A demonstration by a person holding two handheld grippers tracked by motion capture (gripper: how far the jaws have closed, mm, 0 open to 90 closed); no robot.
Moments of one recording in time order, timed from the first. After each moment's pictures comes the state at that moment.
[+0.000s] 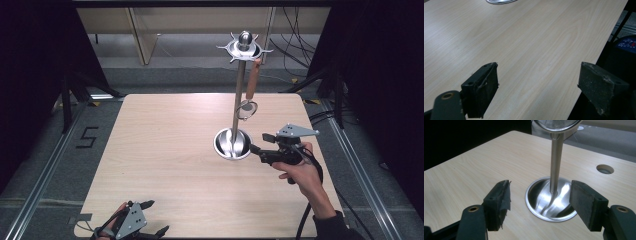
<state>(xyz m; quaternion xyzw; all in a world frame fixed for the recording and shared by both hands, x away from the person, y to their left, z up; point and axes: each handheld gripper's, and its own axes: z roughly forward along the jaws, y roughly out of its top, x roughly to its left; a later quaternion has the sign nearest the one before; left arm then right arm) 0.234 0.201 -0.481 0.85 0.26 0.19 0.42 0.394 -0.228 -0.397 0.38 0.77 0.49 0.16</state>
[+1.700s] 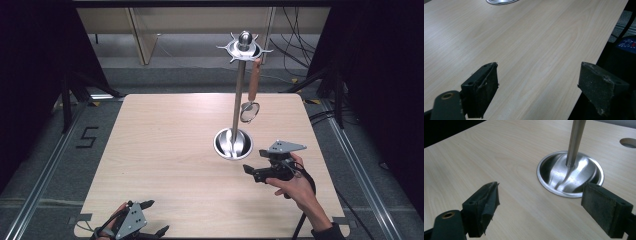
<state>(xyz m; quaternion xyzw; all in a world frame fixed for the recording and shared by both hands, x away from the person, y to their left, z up) 0.234 0.201 -0.481 0.85 0.26 0.20 0.42 0.376 -0.218 -0.436 0.37 0.80 0.46 0.13</state>
